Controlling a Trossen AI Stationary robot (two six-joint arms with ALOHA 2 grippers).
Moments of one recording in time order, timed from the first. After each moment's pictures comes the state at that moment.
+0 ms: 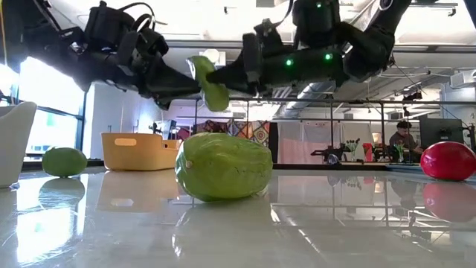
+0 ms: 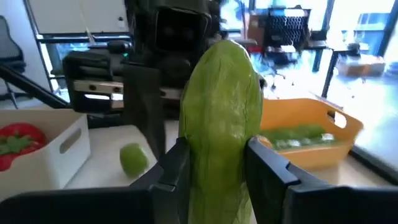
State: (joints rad) left arm 0.24 1.34 0.33 0.83 0.30 -0.08; right arm -0.05 1.86 0.83 0.98 0.15 0.00
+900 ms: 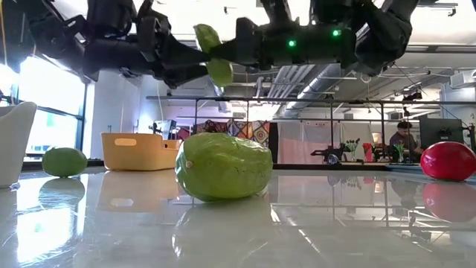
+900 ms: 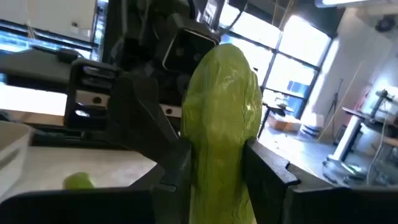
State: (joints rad) left arm 0.23 1.34 0.39 0.92 0.14 0.00; right arm 0.10 1.86 0.84 1.15 0.45 -0.33
